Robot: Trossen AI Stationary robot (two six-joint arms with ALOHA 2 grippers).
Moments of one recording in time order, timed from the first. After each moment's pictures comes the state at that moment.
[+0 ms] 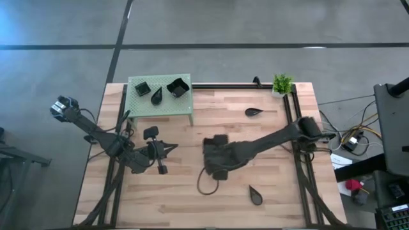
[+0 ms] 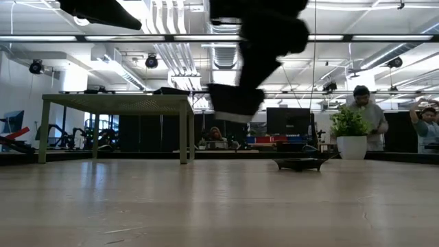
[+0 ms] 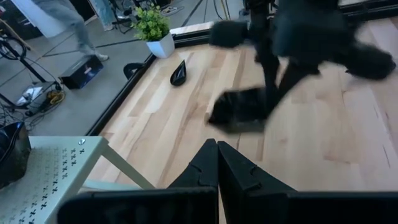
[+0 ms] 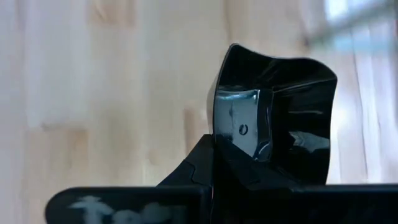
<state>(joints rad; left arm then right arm) -0.58 1.07 0.76 -0.29 -0.88 -0.24 0.30 1.97 1.57 -0.83 0.42 0.22</state>
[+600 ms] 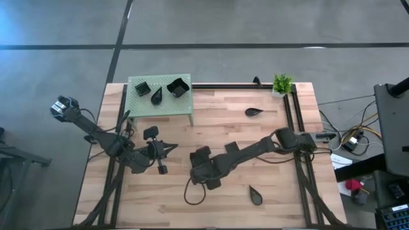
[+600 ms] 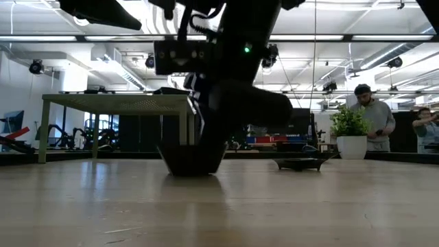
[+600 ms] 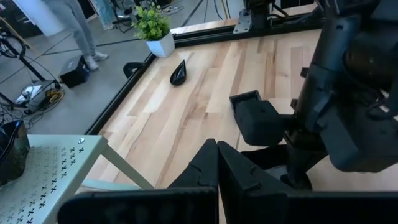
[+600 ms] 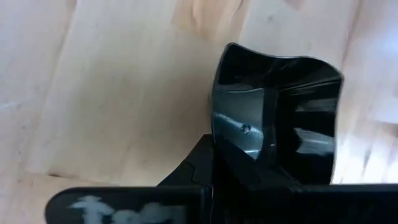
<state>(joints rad) -0.58 1.07 0.76 -0.29 -0.88 -0.25 0.31 2.28 1.78 -0.77 0.34 -0.08</state>
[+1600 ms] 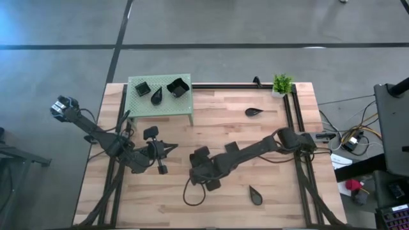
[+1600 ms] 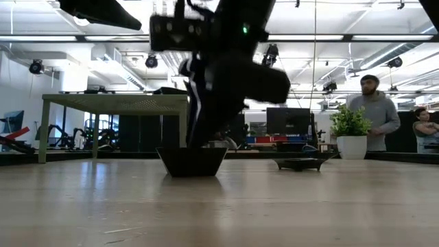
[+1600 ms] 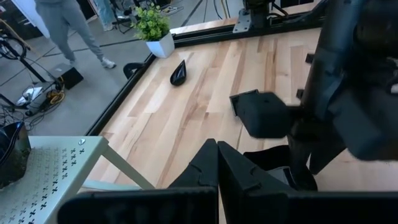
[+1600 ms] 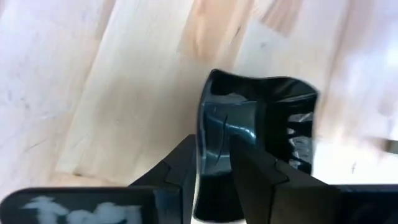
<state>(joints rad) -0.58 1.07 0.76 -0.29 -0.88 -0.24 0.32 2.26 1.82 -0.79 0.31 -0.10</state>
